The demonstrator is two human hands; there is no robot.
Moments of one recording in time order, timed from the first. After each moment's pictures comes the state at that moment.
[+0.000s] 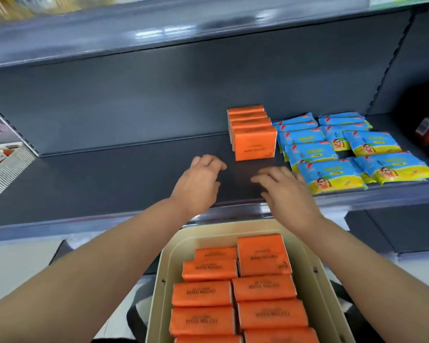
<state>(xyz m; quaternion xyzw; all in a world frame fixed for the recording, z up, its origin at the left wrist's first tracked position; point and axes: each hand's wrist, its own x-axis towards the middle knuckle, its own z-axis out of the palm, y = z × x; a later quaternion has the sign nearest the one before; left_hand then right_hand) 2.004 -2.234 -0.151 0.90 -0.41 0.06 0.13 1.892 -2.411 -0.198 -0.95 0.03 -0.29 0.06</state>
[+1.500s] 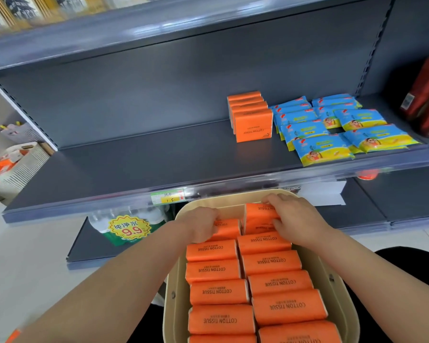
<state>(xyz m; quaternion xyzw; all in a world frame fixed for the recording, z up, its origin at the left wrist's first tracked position) 1.937 -2.170 -0.216 0.89 -0.39 -0.23 -0.03 1.800 -2.372 -0.223 -0.99 0.06 -0.04 0.10</state>
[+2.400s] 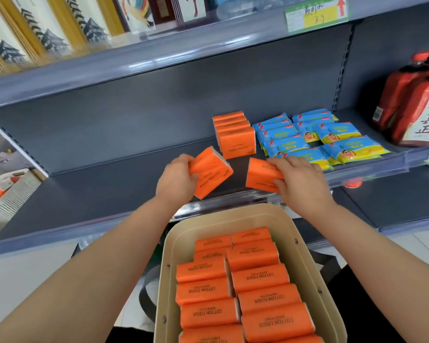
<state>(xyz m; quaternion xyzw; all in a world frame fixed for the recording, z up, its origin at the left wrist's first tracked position) 1.970 -2.212 -0.121 0.93 -0.27 0.06 0.24 1.813 -2.421 -0.165 -0.95 0.16 -0.26 0.09</state>
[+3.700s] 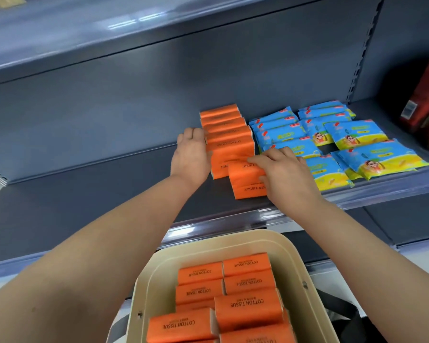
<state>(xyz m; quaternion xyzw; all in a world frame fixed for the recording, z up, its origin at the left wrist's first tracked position) 2.056 -2.331 -0.144 0.92 -0.32 0.12 0.19 1.908 -2.466 -0.184 -0.95 0.12 -0.28 0.08</state>
